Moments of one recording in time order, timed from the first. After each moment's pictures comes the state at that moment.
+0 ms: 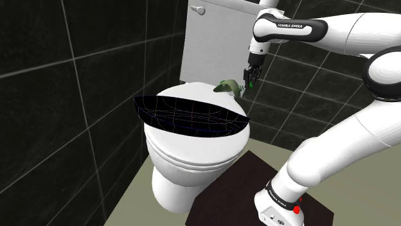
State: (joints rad) arm -0.07 -0.30 -0.27 -2.01 -0.15 1.59 -0.24
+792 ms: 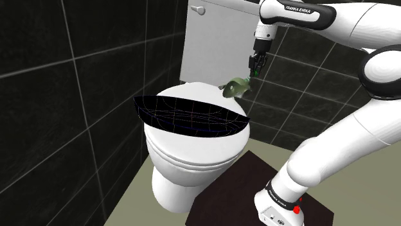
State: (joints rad) arm -0.07 -0.27 -0.27 -1.82 -0.15 1.42 -0.26
